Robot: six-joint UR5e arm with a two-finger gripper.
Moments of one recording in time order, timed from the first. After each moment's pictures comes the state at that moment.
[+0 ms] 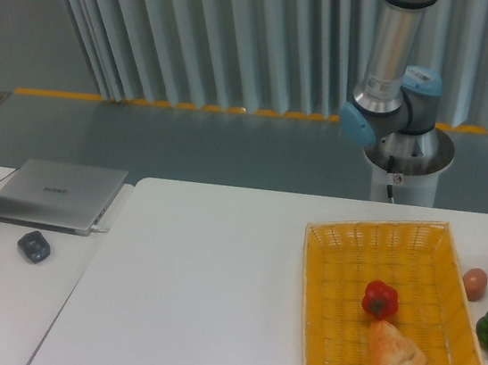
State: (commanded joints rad) arm 2.89 -1.79 -1.78 -1.23 1.43 1.67
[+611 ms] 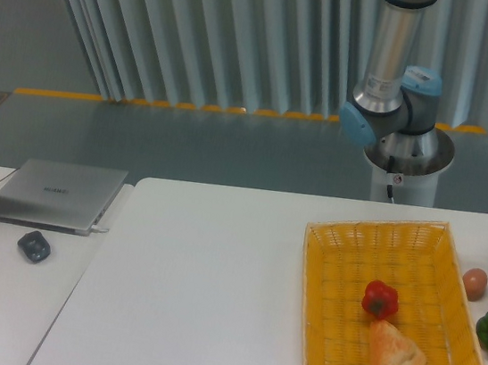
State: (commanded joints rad) arm 2.89 -1.79 -1.82 -1.22 1.47 1.68
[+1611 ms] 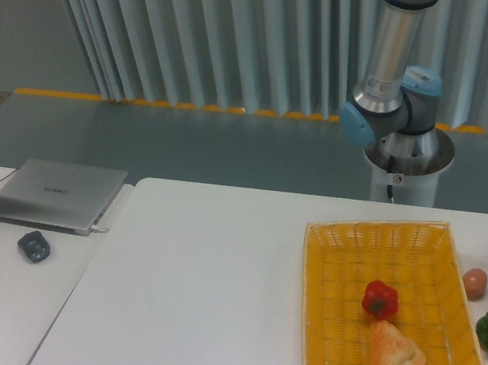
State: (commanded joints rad) arm 2.89 -1.80 -1.83 -1.18 1.47 1.68
